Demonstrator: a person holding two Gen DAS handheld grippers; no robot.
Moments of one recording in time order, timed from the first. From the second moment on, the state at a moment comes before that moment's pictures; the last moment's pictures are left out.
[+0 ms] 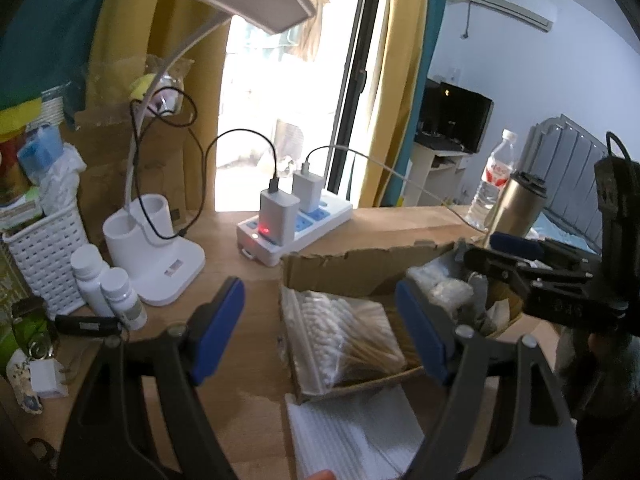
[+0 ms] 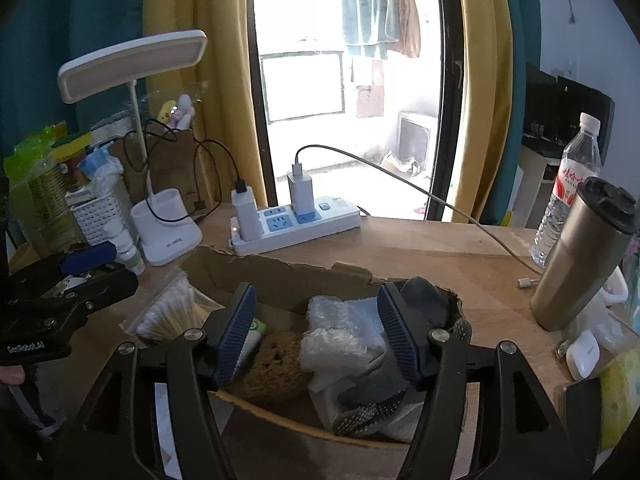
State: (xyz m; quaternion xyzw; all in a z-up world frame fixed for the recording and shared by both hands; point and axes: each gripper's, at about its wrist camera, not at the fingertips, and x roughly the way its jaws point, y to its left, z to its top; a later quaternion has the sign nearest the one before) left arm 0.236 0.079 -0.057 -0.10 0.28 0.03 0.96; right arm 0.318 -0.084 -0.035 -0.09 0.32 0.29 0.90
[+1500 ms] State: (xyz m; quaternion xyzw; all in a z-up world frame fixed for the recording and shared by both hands) left arm 0.127 0.051 -0.062 -0.11 0.26 0.02 0.96; right arm 0.187 -0.107 -0.043 -0.09 0.32 0.31 0.89
